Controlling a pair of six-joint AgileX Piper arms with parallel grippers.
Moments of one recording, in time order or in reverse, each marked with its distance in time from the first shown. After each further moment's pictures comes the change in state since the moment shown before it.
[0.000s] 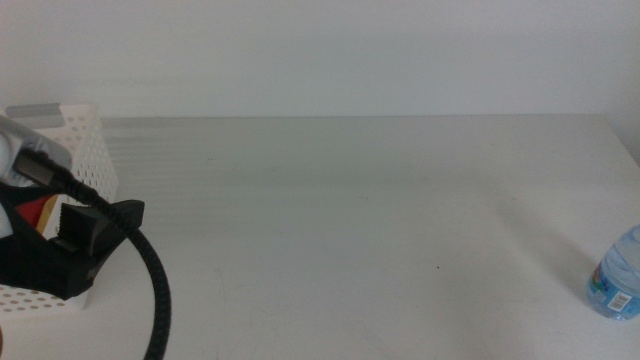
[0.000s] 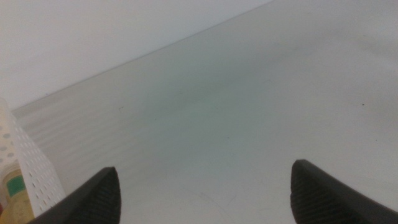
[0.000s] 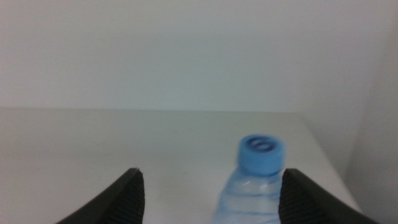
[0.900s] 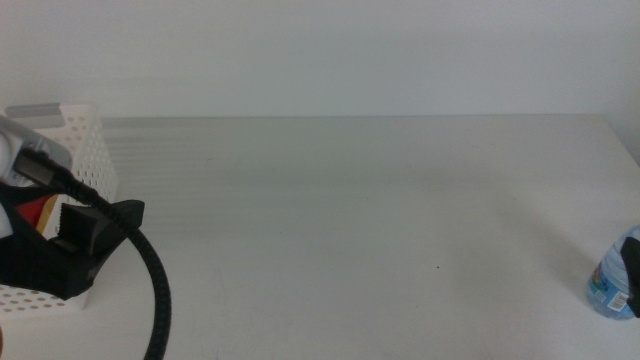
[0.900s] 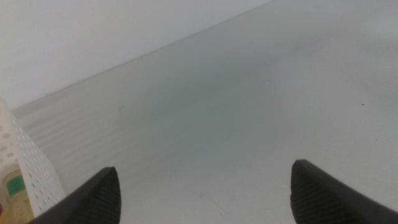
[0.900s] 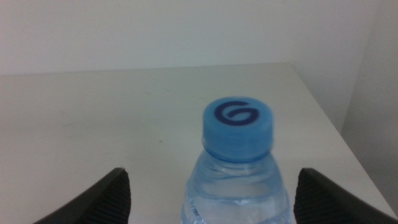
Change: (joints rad) left arm 0.000 0.000 0.000 0.000 0.000 0.000; right arm -0.235 0.595 -0.056 -0.320 -0.398 0.276
